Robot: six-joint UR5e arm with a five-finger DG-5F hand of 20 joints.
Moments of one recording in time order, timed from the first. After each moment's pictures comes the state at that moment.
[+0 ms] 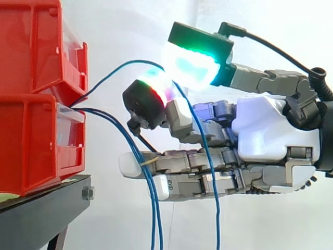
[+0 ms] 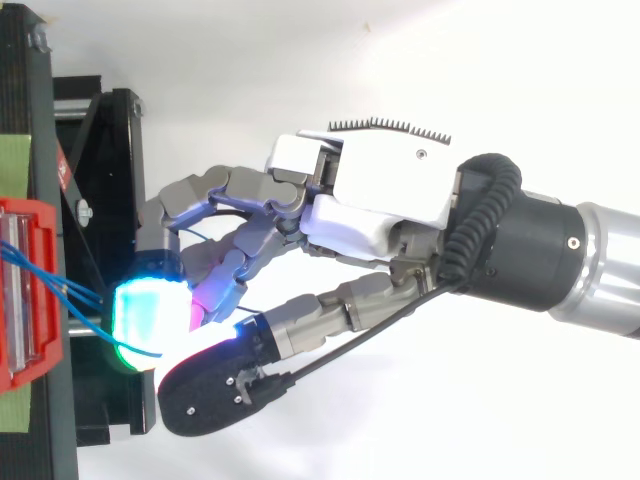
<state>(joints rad) 0.19 -2.31 -1.19 -2.72 -1.14 0.21</state>
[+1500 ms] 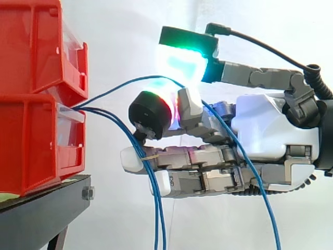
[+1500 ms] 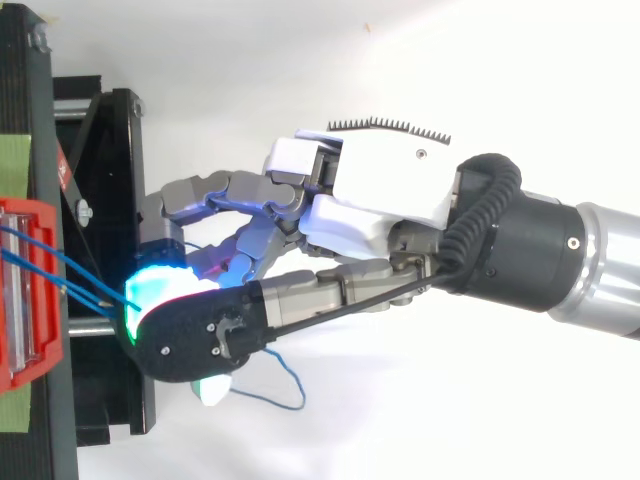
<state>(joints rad) 0.19 -2.31 -1.19 -2.72 -1.14 0.21</state>
